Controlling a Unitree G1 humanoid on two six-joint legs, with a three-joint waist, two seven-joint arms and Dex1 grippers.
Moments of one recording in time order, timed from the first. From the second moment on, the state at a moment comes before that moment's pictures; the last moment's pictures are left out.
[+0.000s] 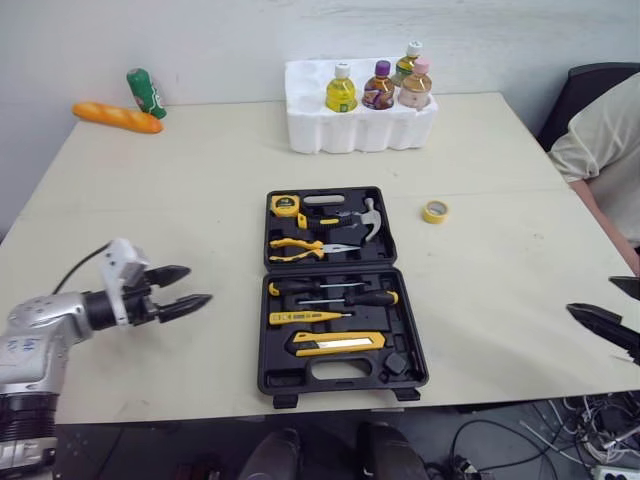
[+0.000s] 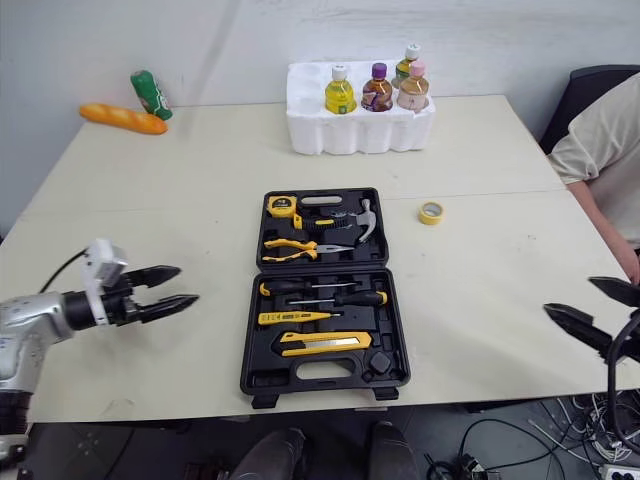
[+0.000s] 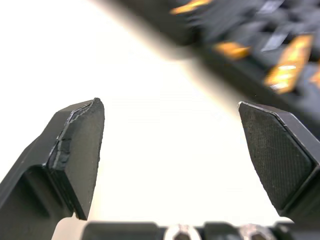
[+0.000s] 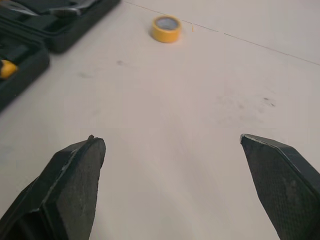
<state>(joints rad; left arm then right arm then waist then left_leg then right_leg) -0.20 0.84 0.32 0.17 -0.46 0.44 -1.04 0.28 -0.96 -0.82 -0.14 0.58 0.51 0.98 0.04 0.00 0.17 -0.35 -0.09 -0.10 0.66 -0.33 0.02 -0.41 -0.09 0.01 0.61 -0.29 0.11</state>
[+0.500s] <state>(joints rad) -0.46 0.73 0.20 -0.21 -0.63 0.63 -0.97 -0.51 -1.09 -0.19 0.14 0.41 0.42 1.17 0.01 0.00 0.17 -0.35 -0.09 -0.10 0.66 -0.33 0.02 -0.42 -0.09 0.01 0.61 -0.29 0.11</state>
